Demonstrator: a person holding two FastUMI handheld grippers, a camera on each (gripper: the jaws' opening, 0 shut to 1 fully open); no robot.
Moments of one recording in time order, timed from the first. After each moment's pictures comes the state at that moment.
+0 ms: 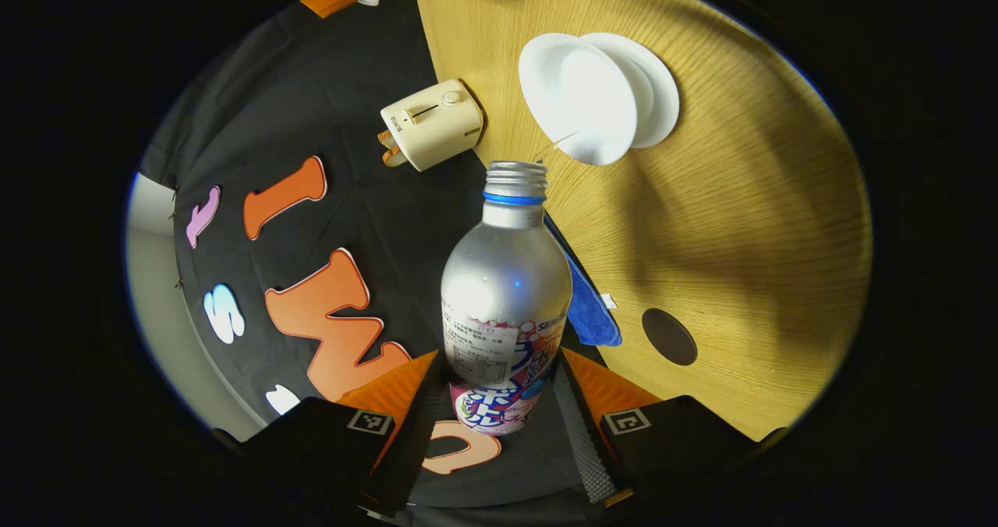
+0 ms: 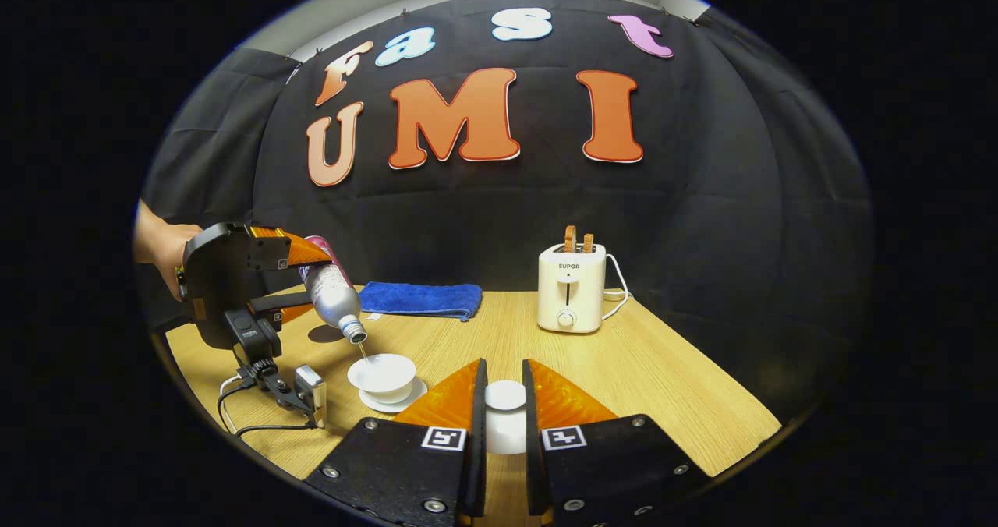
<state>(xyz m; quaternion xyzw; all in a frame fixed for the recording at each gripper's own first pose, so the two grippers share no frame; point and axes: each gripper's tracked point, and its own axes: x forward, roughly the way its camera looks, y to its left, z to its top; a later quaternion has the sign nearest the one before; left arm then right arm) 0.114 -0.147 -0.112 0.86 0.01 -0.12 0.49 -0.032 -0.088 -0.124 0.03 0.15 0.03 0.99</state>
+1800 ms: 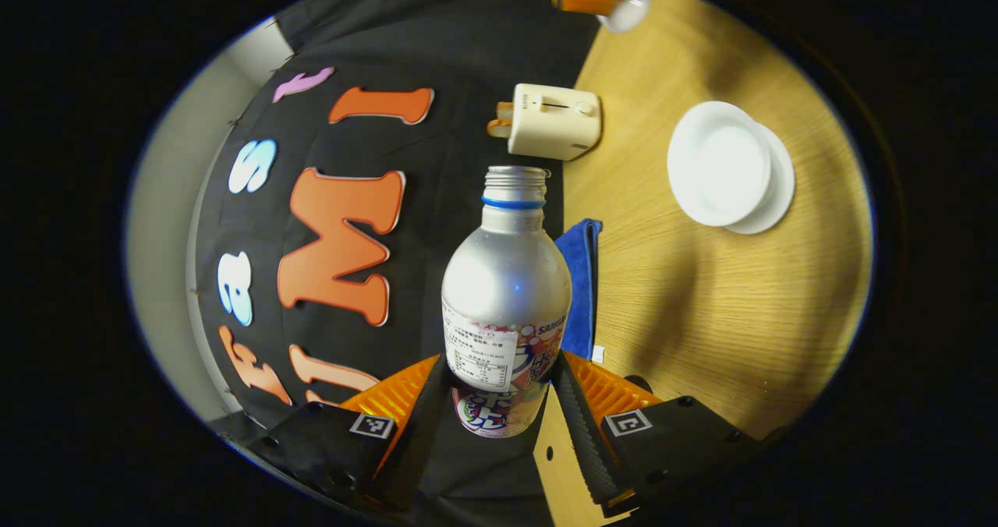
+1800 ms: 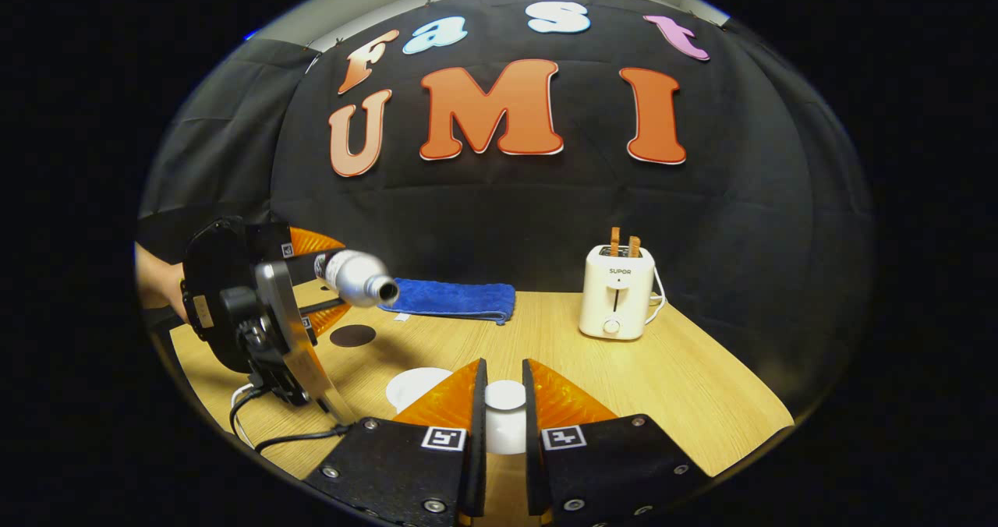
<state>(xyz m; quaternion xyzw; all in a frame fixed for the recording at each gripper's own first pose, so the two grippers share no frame) 0.129 -0.117 -0.098 0.63 0.00 -0.09 0.77 -0.005 -0.016 -0.123 0.01 0.16 0.08 0.98</state>
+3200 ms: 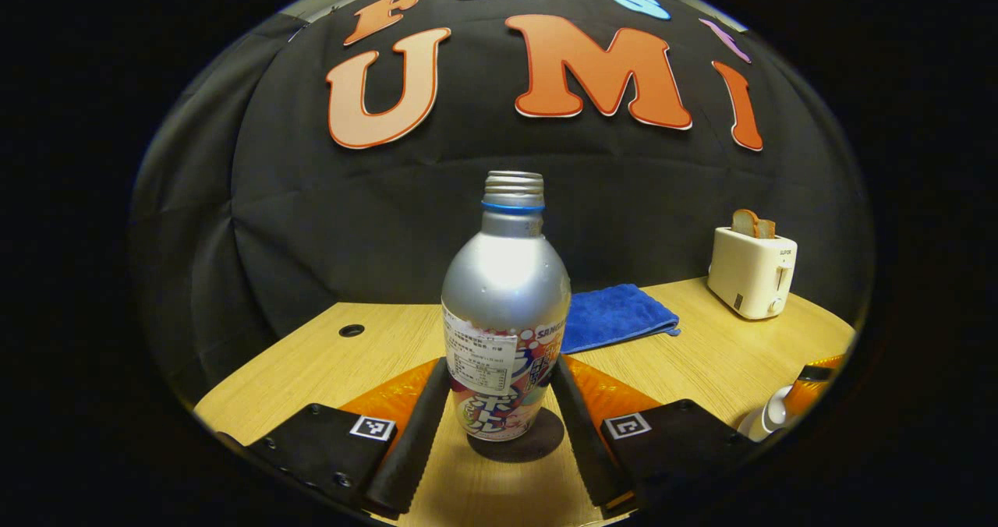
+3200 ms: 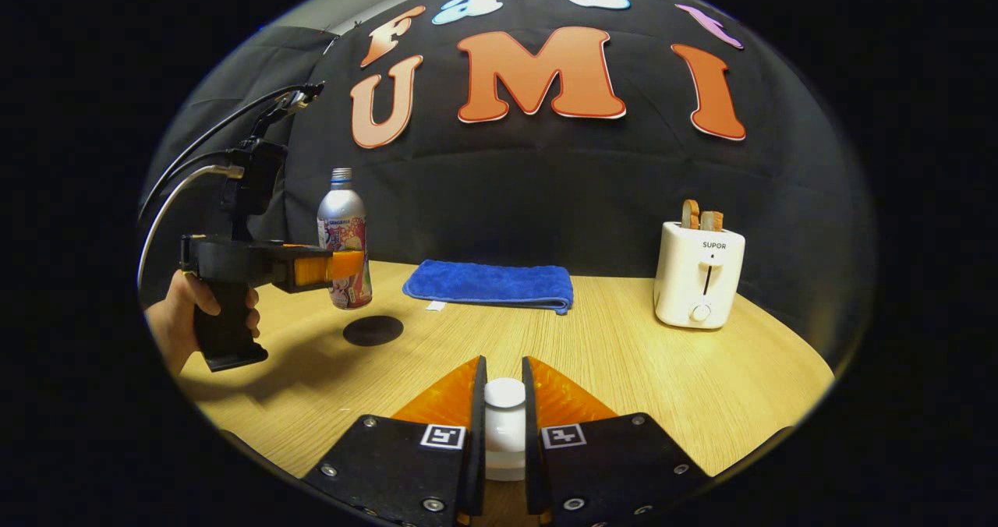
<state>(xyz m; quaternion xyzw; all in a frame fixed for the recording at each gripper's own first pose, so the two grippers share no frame) 0.197 -0.015 -0.138 0.04 0.15 0.01 0.99 0.042 0.072 -0.187 0.02 0.19 0.12 0.97</state>
